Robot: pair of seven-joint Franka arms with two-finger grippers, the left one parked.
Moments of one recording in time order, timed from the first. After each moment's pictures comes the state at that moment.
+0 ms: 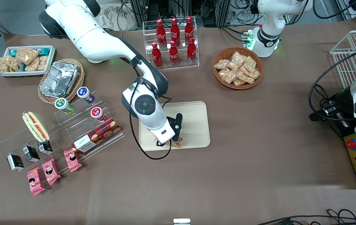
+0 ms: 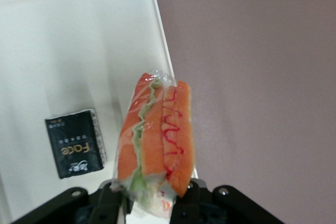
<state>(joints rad) 0.51 0.73 0.16 -1.41 -0.11 2.23 -0.69</state>
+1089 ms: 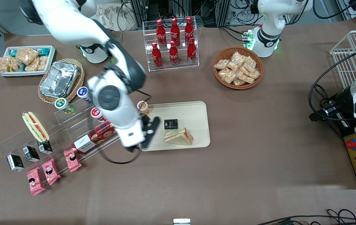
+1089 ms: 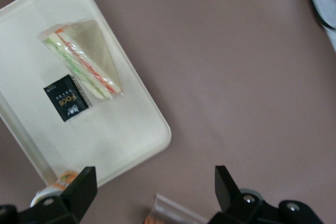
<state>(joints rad) 0.37 0.49 0.12 -1.38 -0.05 1.93 -0.52</state>
